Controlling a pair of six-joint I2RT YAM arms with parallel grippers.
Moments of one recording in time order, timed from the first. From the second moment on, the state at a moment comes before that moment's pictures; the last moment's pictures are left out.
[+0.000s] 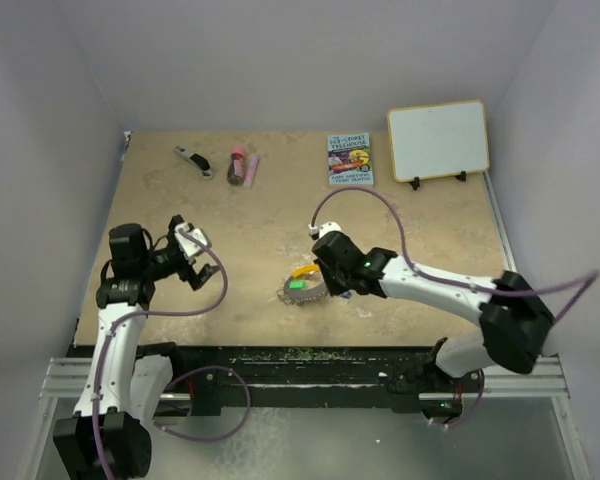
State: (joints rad) left arm 0.13 0.76 0.54 -0.39 0.88 0.80; right arm 0.92 1.51 0.90 -0.49 0.27 0.39
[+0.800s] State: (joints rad) left arm -0.08 0.62 0.78 -0.23 0.91 0.15; right arm 0.98 1.42 1.25 -0.49 -0.02 0.63
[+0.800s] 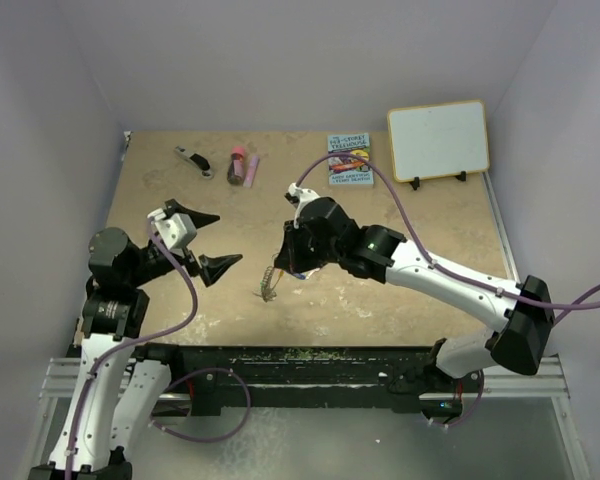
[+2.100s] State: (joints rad) left arm -0.26 0.69 0.64 -0.26 1.21 0.44; right arm 1.15 1.42 1.34 -0.40 -0.01 0.63
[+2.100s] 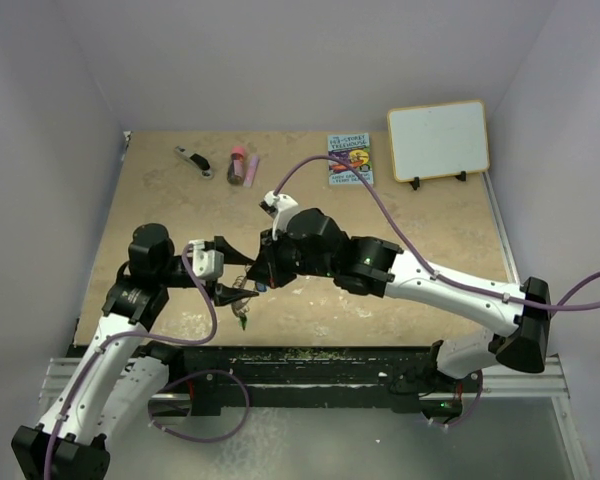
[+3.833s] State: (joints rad) left arm -0.34 0.81 0.83 -0.61 1.38 0.61; right arm 1.23 1.32 1.29 -0.47 0.07 0.48
